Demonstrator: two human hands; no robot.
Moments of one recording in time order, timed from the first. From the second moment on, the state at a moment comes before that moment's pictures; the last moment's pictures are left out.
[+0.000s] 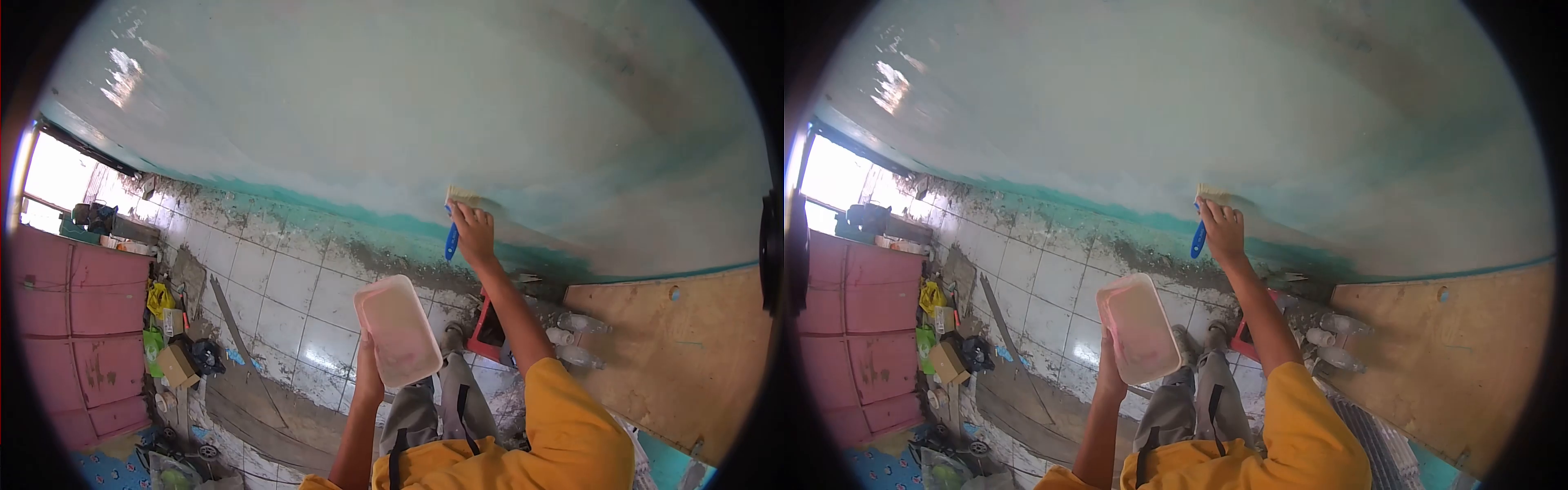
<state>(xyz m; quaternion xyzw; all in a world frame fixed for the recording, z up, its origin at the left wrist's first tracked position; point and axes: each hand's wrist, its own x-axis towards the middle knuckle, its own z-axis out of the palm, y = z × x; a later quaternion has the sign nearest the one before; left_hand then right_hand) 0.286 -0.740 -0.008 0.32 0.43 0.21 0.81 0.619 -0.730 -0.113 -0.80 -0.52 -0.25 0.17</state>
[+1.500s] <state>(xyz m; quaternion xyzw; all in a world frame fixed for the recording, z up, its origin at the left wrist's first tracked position) 0.257 -0.749 -0.026 0.32 0.44 0.19 0.82 0.616 -0.727 -0.144 -0.81 -0.51 -0.26 0.17</state>
